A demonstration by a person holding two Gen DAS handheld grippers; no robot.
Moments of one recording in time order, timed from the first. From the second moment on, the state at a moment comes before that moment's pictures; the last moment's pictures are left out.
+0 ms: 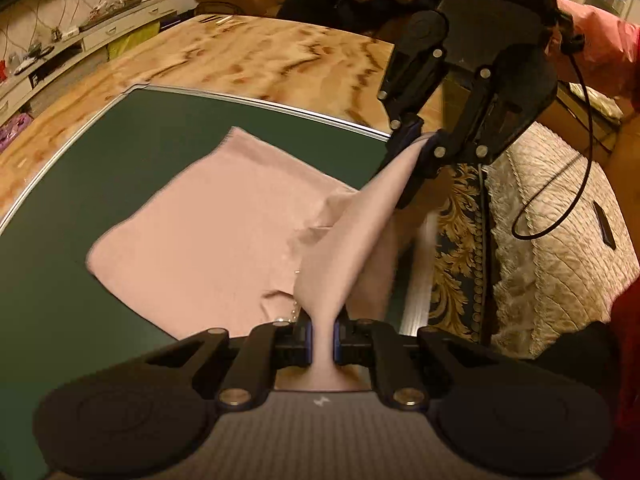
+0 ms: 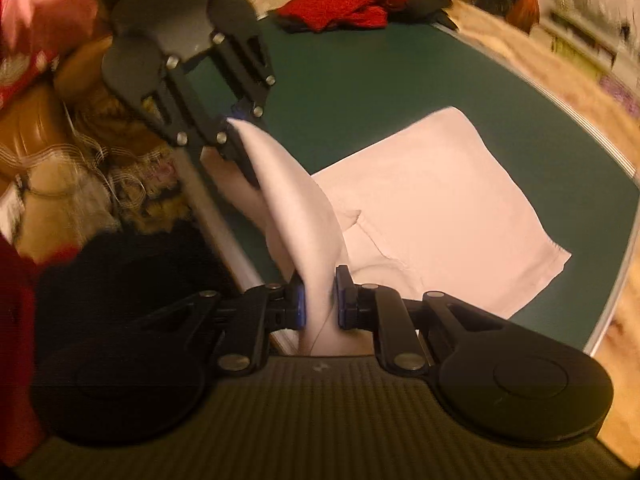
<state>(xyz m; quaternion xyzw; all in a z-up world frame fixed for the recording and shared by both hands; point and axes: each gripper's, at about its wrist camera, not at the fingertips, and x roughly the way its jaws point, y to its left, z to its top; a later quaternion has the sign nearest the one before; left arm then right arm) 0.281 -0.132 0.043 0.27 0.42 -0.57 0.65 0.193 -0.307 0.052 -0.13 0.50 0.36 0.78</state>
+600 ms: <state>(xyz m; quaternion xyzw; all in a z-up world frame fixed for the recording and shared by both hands) 0.273 -0.119 0.050 0.26 0.38 -0.58 0.67 0.211 -0.352 0.029 -0.03 0.49 0.34 0.80</state>
